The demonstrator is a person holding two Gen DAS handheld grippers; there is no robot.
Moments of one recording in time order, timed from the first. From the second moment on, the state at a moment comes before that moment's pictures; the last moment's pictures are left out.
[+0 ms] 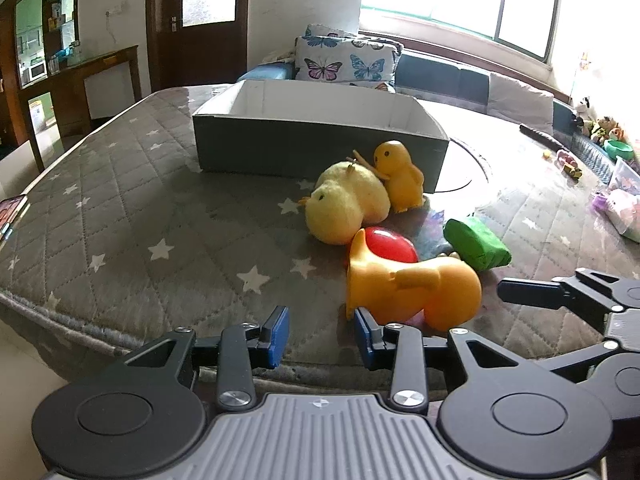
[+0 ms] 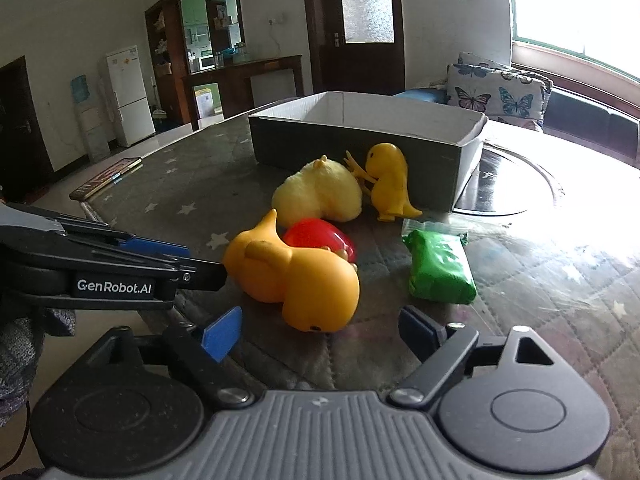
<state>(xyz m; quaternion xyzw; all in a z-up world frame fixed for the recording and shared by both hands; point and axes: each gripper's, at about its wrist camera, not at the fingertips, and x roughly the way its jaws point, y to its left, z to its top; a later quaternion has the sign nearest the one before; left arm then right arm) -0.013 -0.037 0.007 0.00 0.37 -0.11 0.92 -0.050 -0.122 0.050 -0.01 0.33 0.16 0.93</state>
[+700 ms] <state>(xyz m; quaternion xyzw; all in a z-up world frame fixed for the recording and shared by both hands) 0.015 -0.027 0.026 -0.08 0.37 -0.17 0.91 -0.034 -0.121 0.050 0.01 0.33 0.17 0.93</state>
